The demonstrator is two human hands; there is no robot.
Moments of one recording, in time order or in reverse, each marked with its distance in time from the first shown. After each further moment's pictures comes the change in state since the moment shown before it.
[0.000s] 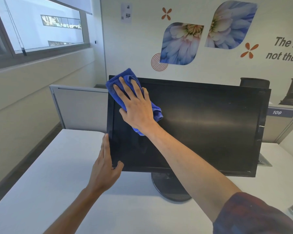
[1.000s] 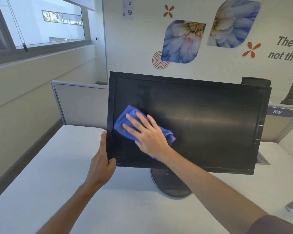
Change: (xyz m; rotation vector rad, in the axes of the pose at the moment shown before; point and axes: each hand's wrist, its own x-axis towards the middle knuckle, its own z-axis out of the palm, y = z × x) left_hand -0.004 -0.004 -0.004 -0.083 -0.019 -0.092; right_hand -0.109 0.013 0.028 0.012 -0.073 -0.280
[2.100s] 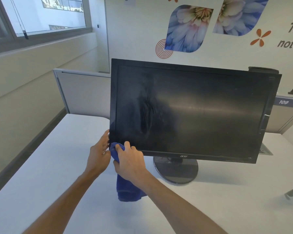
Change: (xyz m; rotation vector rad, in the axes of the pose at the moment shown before) left_hand -0.008 -0.018 -0.008 -0.151 -0.052 -0.163; right_hand -0.019 -0.136 -0.001 0.503 -0.473 0.455
